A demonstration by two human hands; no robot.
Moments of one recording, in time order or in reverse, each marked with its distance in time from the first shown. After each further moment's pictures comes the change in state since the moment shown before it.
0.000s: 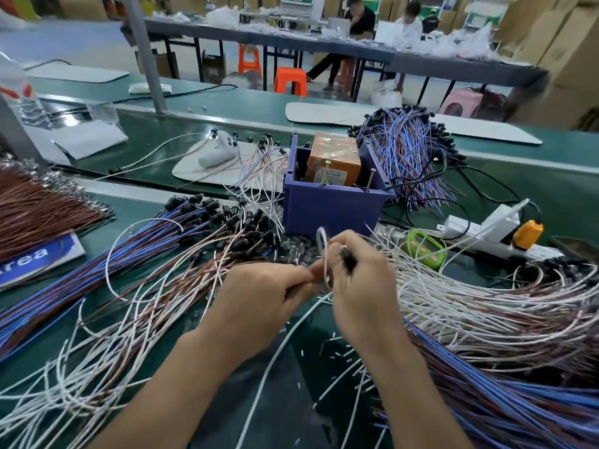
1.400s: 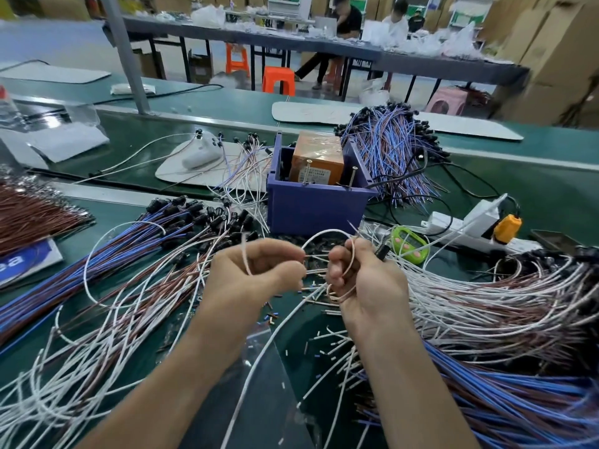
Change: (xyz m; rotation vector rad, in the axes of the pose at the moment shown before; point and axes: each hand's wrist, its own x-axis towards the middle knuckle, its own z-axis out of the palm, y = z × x) left_hand 0.010 0.025 -0.001 -1.081 0.181 -0.556; right_hand 0.018 0.004 -0.010 1.089 0.266 0.749
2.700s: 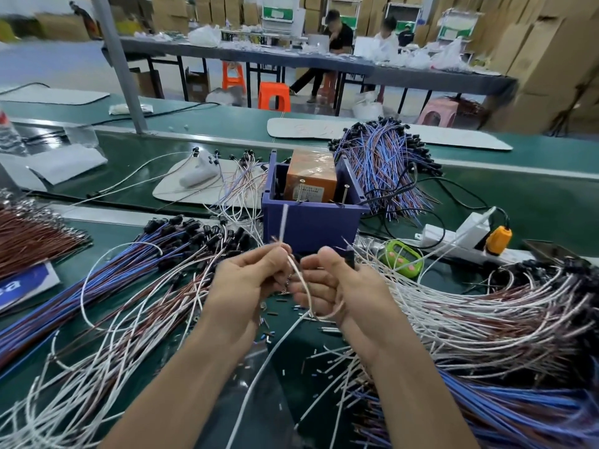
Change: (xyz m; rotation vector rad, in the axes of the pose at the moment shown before) left_hand 0.028 0.003 0.009 -0.302 0.120 -0.281; right_hand -0.009 -0.010 -0.003 -0.266 -0.351 0.078
